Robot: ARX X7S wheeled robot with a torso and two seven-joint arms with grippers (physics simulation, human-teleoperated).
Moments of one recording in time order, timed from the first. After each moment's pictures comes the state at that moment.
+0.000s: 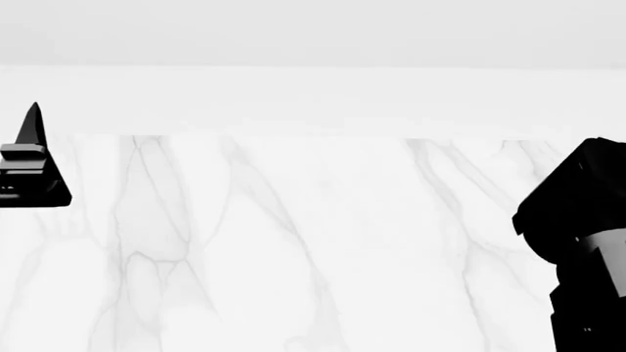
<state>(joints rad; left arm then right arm) -0.63 -0.32 -0.04 0.62 -0.45 -1.07 -0.29 1.50 0.29 -1.24 1.31 0.12 1.28 0.35</state>
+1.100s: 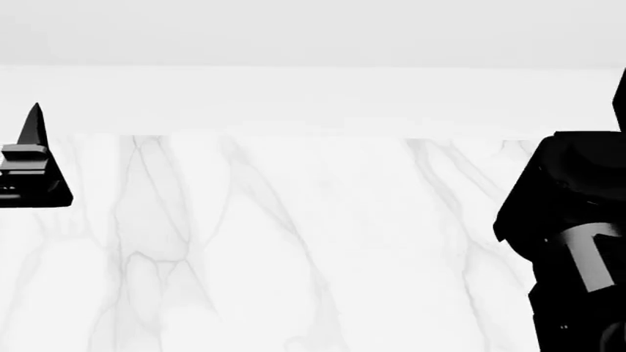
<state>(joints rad) -0.63 -0.33 -0.03 0.61 -0.47 -1.05 -0.31 1.51 0.25 -1.34 1.31 0.01 1.17 0.33</state>
